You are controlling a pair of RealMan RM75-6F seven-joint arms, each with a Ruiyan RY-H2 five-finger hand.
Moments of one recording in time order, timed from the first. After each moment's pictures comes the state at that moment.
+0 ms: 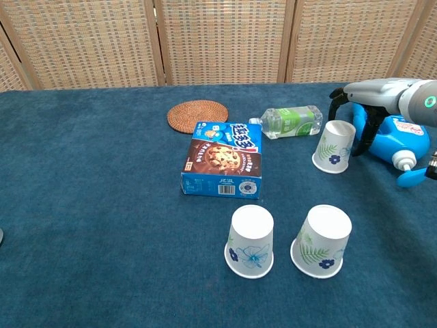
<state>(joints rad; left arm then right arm) -0.17 -1.14 0.01 -1.61 1.47 1.48 0.19 0.85 -1.50 0.23 -1.30 -0.71 0.83 -0.57</state>
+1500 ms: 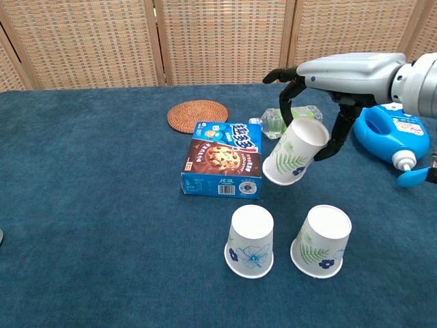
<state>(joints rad) -0.14 -1.13 -0.02 -1.61 1.50 1.48 0.17 0.81 -1.30 0.16 -1.75 -1.14 0.93 -0.42</state>
